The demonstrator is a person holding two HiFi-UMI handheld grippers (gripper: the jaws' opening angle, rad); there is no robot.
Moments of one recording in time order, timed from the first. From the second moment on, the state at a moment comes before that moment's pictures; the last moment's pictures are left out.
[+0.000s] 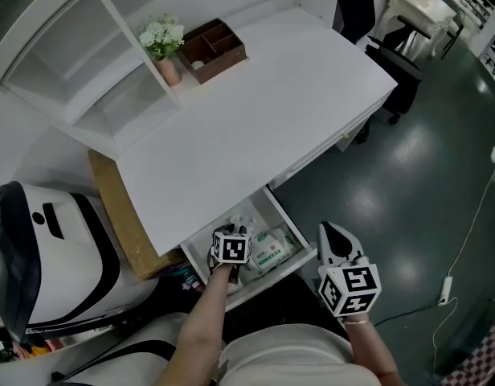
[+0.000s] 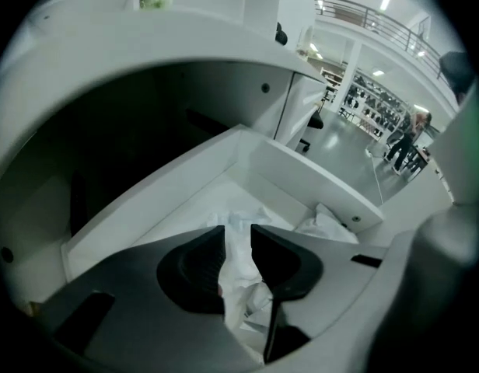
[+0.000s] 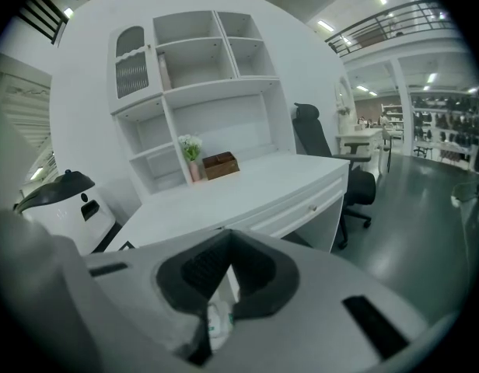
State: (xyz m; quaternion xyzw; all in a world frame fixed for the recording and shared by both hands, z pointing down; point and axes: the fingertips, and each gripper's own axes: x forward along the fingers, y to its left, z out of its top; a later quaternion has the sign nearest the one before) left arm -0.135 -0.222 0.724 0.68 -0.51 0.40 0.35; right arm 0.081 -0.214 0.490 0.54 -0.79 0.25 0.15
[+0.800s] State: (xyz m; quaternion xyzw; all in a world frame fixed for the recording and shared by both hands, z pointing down) left arm -0.144 -0.216 0.595 0.73 -0.57 0.25 0.27; right arm 0.053 -0.200 0.473 0.53 -0.80 0.23 0.14
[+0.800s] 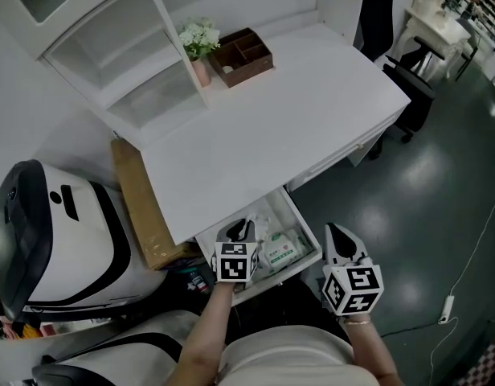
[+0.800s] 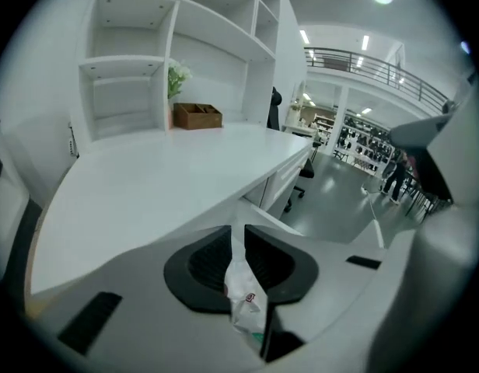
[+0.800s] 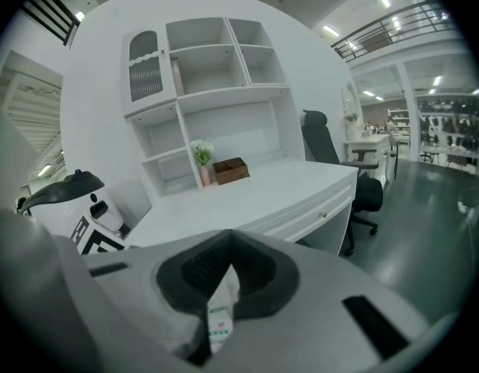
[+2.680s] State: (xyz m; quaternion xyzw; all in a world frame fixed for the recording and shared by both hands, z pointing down) left arm -0.218 -0.113 0.434 0.72 -0.67 0.08 0.16; right arm 0.003 -0.150 0.431 0.47 -0.85 0.20 0.10
